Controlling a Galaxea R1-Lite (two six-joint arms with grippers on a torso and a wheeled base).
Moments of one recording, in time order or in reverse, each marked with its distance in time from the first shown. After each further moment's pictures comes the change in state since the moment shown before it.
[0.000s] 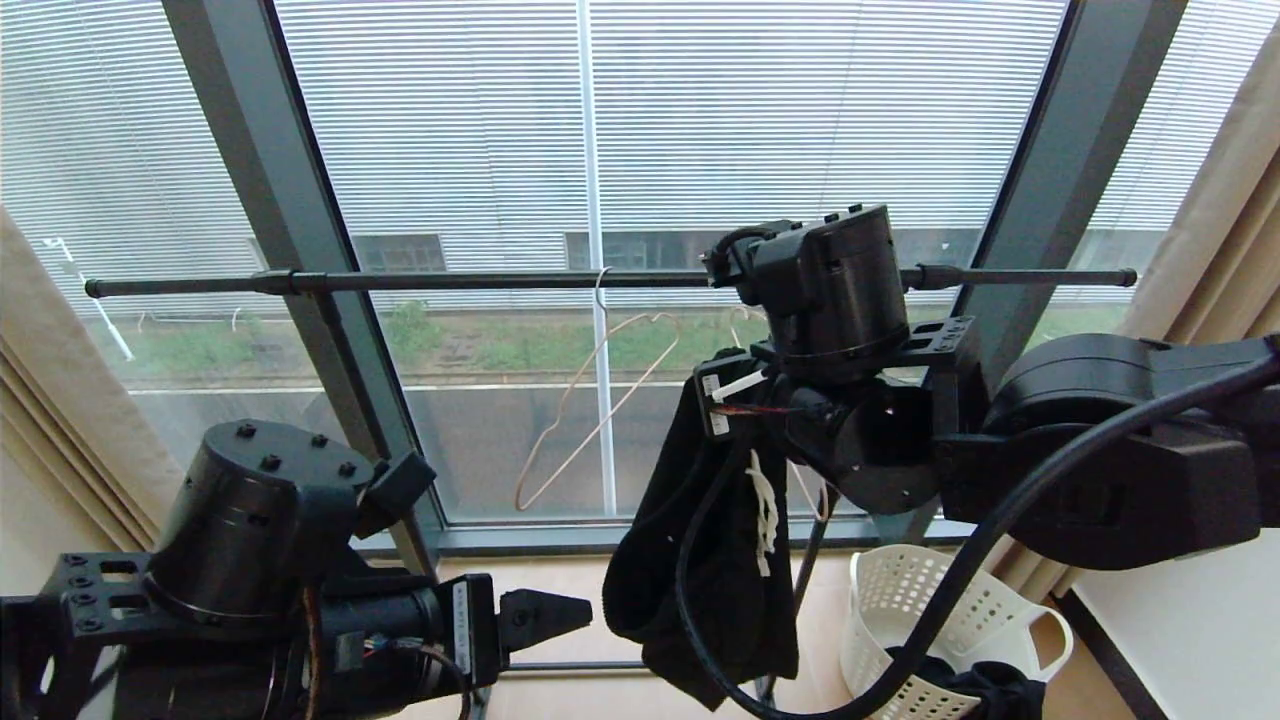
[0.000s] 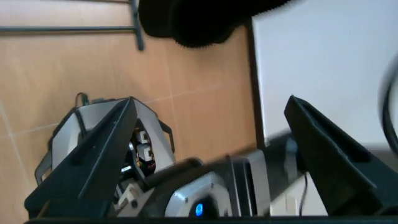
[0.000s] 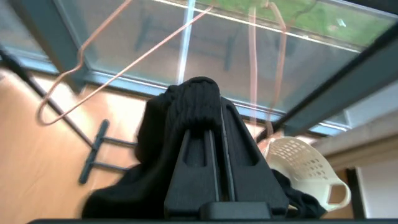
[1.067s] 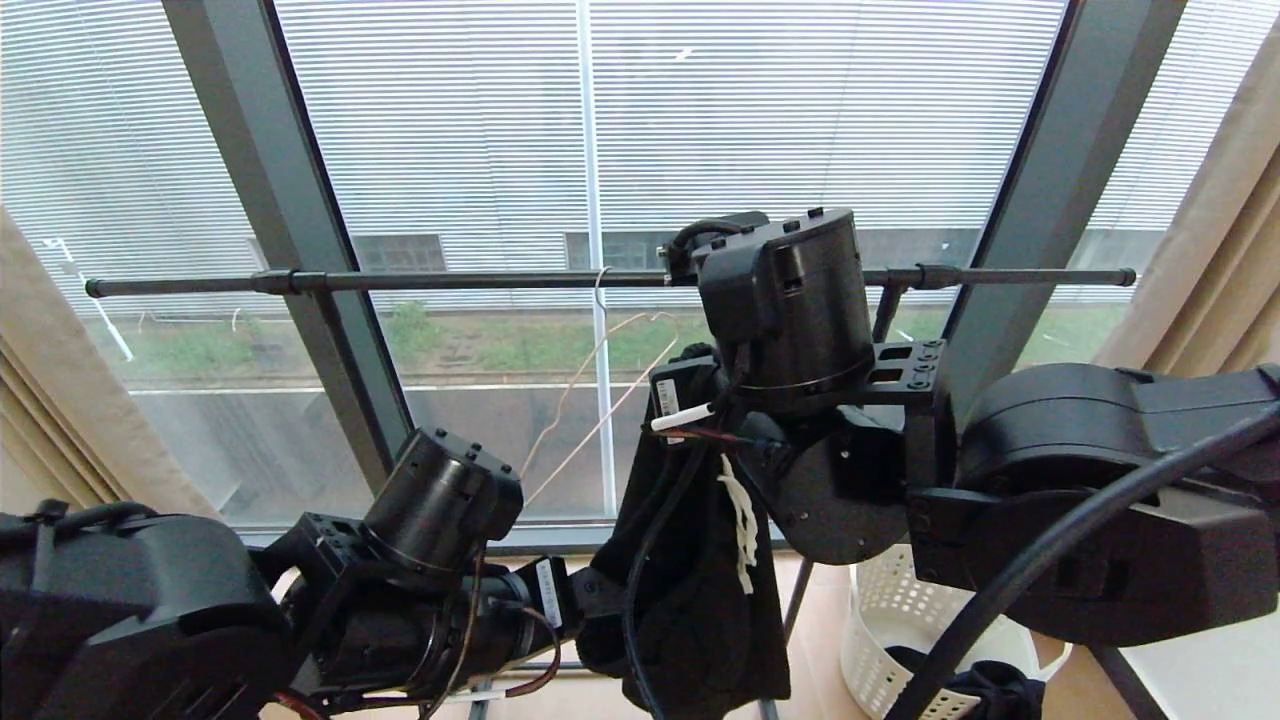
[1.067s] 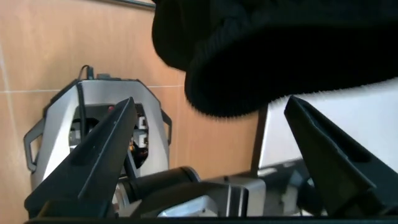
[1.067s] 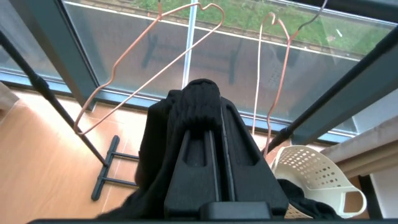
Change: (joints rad) left arm -0.003 0.260 -0.123 0.019 0.046 -0.144; right arm 0.111 0.015 -0.019 -0.058 -0.107 0.030
